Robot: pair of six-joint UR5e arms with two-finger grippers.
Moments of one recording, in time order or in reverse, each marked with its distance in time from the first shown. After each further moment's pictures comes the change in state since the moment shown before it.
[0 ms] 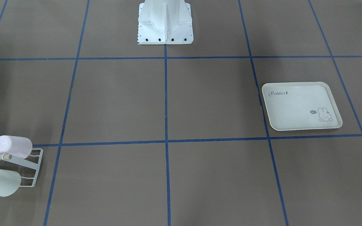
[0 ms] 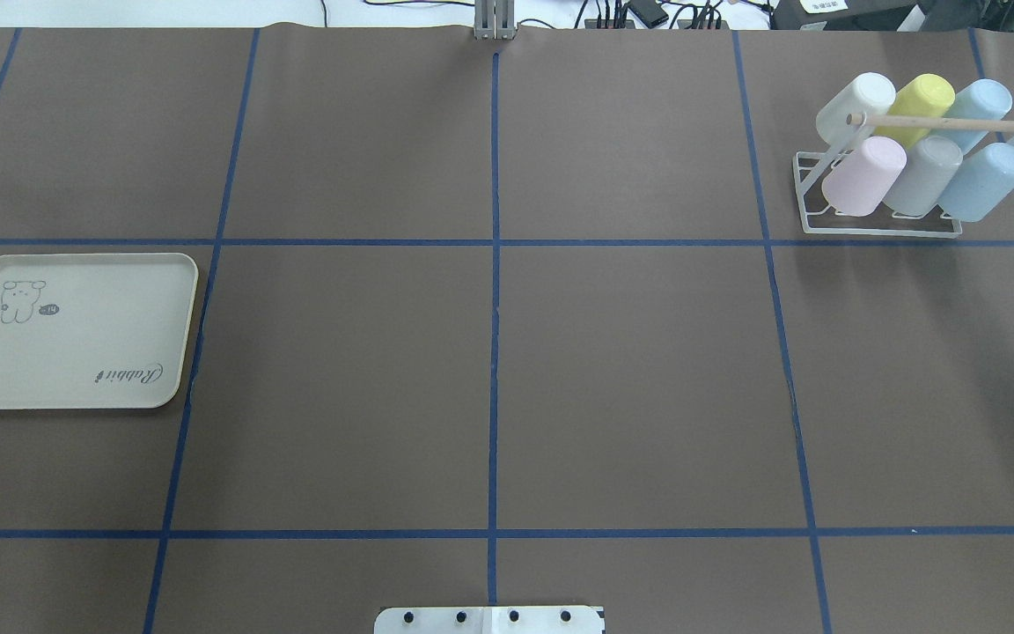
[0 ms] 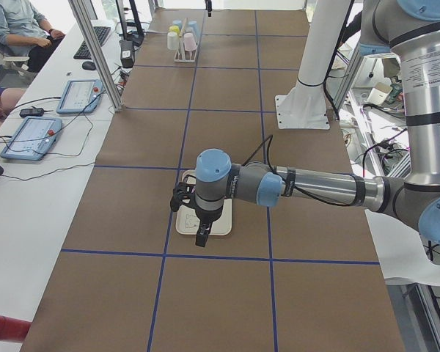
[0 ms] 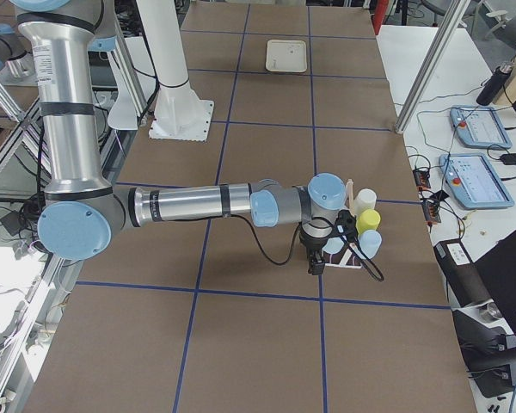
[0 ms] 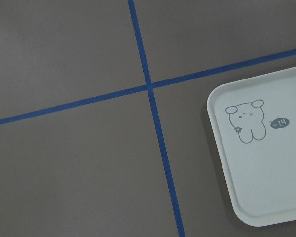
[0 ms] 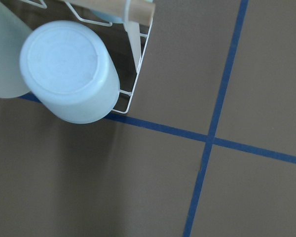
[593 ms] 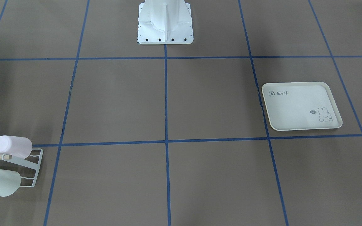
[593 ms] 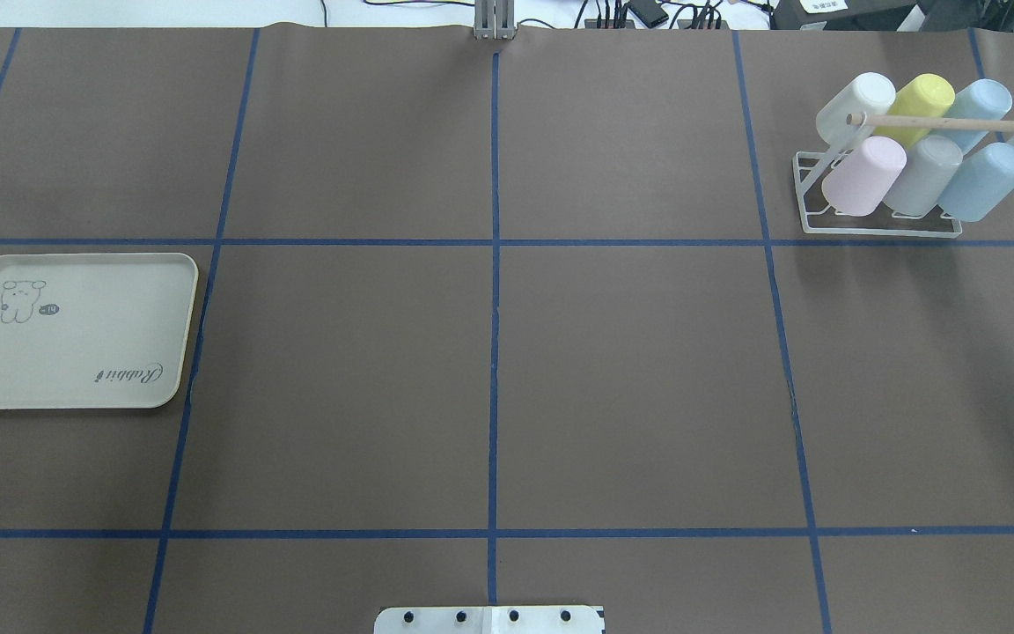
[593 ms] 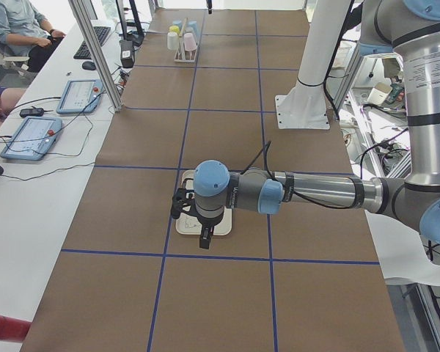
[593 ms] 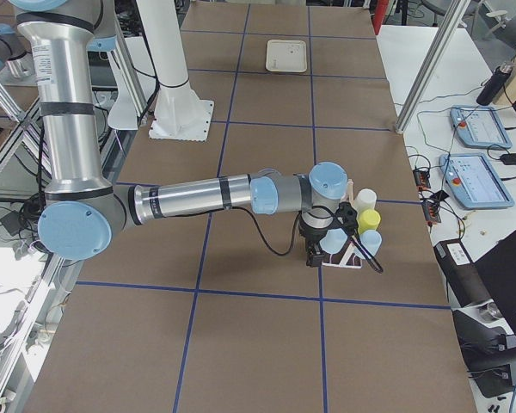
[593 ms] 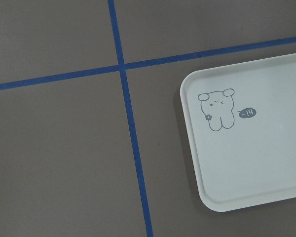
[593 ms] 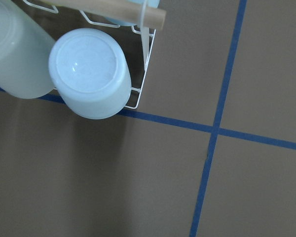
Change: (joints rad) left arm -0.050 -0.019 0.050 0.009 -0.091 0.004; right arm 0.018 0.002 0.061 -0.105 0.016 0.000
